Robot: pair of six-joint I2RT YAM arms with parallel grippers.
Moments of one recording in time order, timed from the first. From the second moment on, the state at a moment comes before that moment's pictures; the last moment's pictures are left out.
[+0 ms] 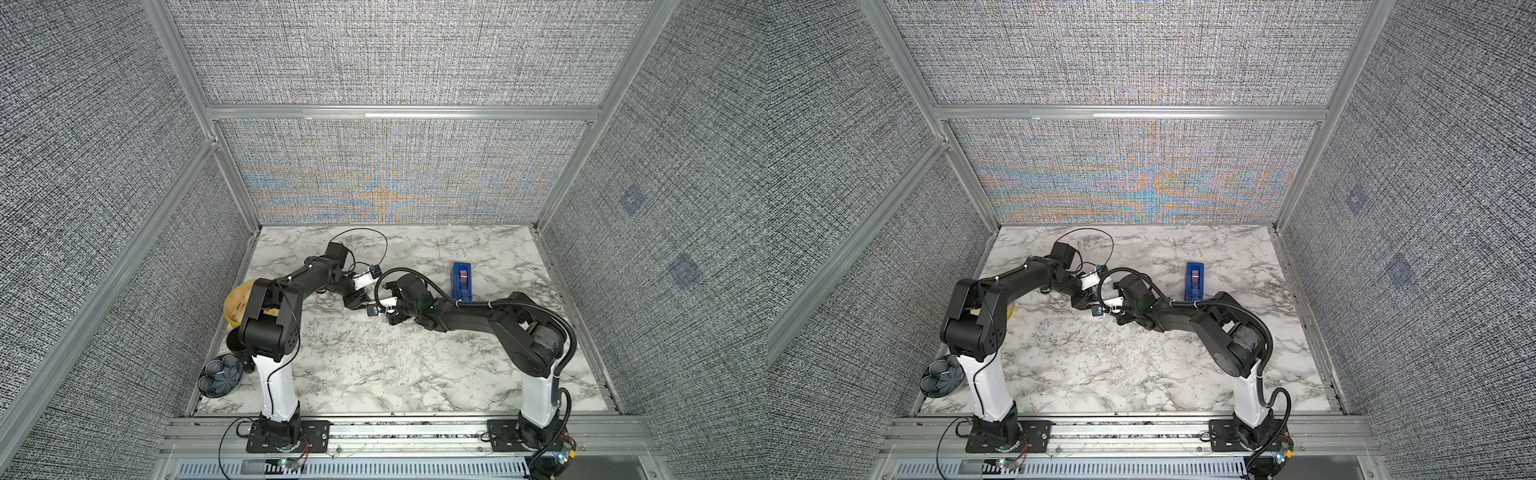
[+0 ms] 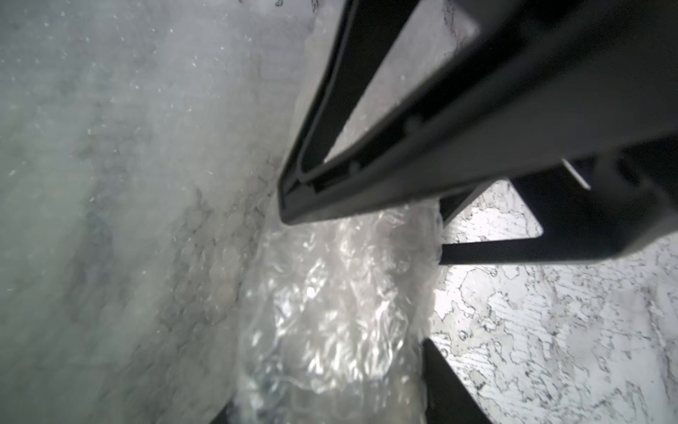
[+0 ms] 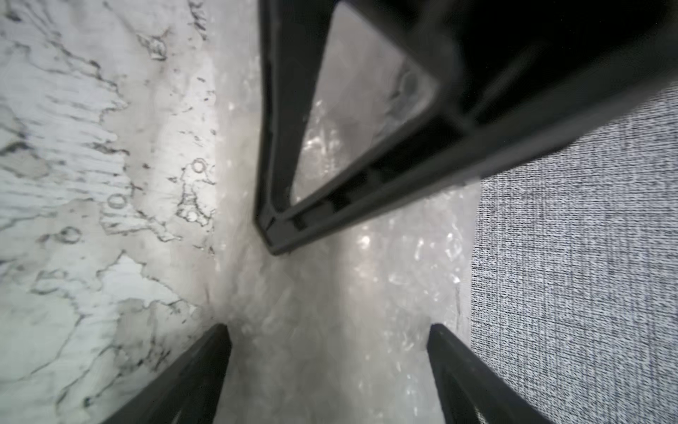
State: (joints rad) left arm -0.30 1.96 1.32 -0.65 0.64 0.94; right arm 0.77 1.98 1.12 0.20 0.01 -1.13
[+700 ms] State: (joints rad) left arm 0.07 1.36 1.05 -0.32 0.92 0.58; right arm 0.67 2.19 1.74 -0.92 -0.46 -0.84
